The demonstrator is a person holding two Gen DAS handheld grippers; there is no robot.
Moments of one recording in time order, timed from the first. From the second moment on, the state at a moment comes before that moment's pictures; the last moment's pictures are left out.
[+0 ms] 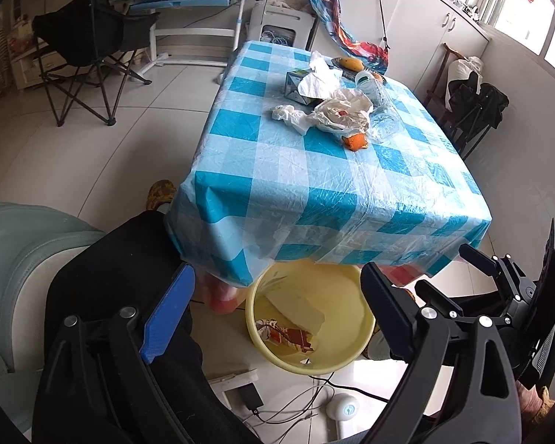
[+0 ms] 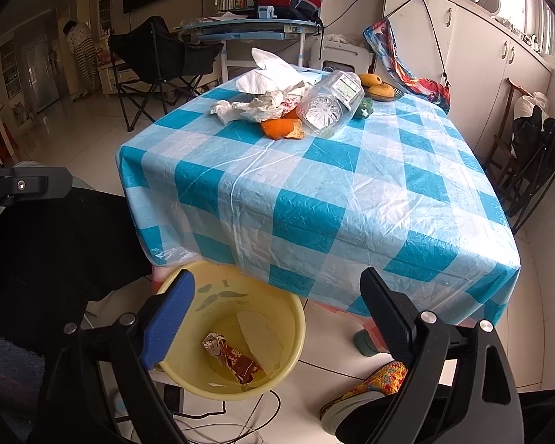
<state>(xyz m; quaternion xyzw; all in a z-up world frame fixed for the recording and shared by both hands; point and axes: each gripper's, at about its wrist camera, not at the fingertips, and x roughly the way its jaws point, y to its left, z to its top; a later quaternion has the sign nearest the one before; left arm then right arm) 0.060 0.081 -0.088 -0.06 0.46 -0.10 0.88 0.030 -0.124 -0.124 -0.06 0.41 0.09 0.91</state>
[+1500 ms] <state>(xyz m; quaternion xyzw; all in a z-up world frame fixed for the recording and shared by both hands) 0.291 0.036 -0.128 -0.08 0.51 0.00 0.86 0.039 -0.150 -0.100 0.03 0.35 0.13 0.93</state>
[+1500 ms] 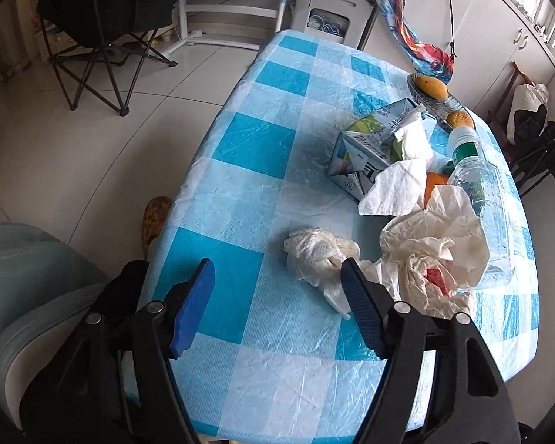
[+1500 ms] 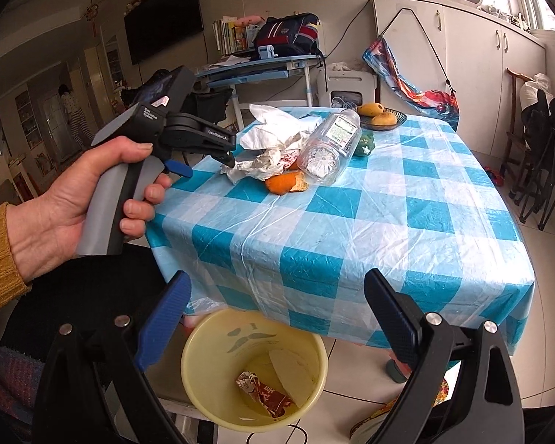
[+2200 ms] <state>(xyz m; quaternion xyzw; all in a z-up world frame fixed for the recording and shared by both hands) 0.250 0.061 -0.108 -0.09 0.47 -0.09 0.87 0.175 -0.119 -0.139 -0.01 0.42 0.14 0.89</state>
